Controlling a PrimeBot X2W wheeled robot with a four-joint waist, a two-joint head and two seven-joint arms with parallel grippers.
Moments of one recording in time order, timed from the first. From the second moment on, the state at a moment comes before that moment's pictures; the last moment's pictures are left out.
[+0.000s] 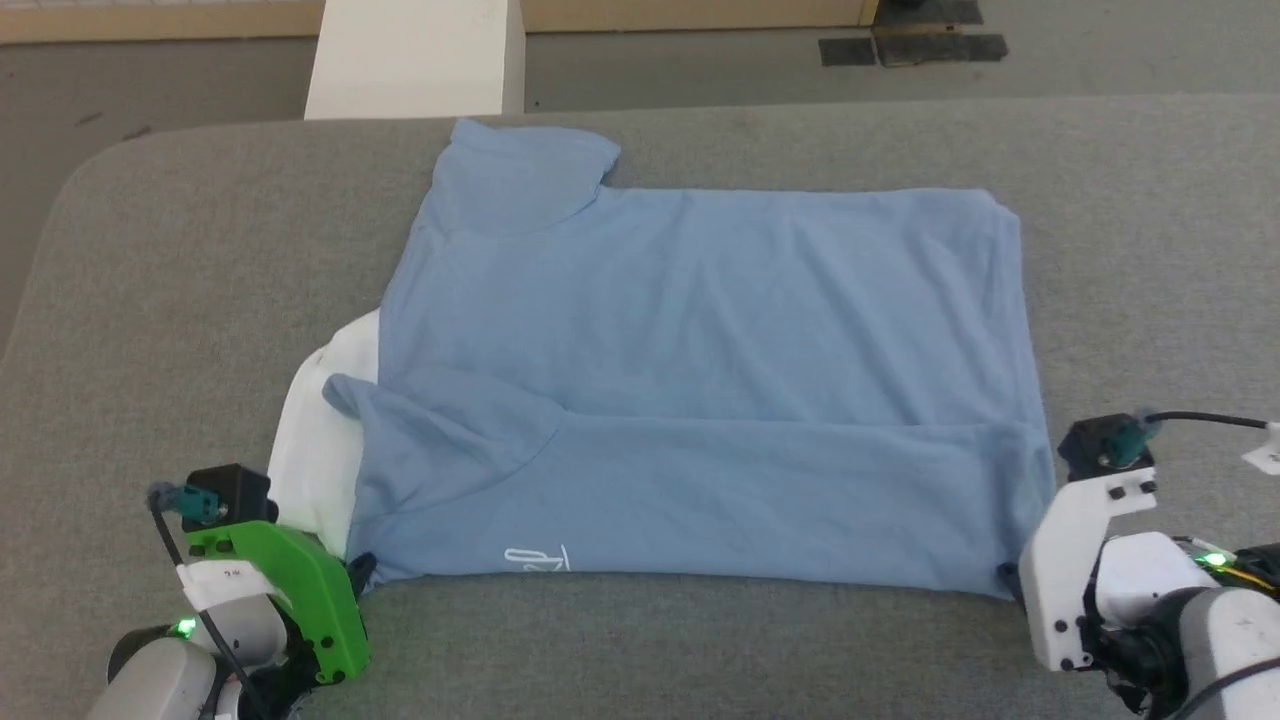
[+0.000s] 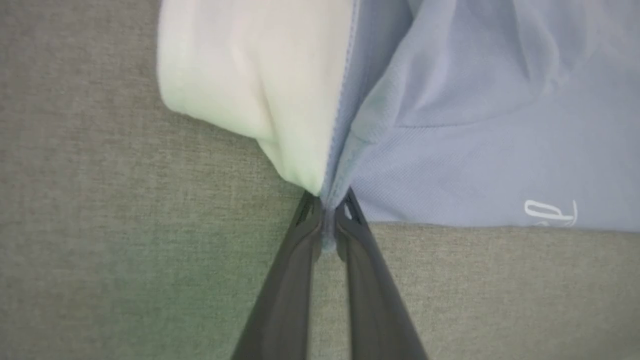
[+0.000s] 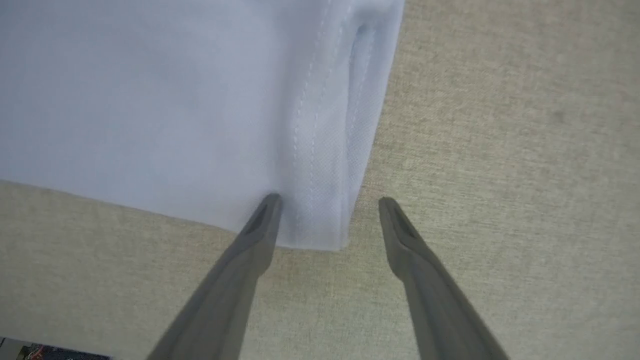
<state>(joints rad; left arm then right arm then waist) -0.12 0.51 -0.34 0.07 -0.86 0.20 0.53 -0.12 -0.15 -0.04 0.00 0.10 0.13 1.03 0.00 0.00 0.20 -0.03</state>
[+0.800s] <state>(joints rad) -0.08 0.50 -0.26 -0.01 -0.91 0.22 0.45 -0.14 -0.16 -0.10 -0.02 0.19 0.13 0.99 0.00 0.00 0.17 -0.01</state>
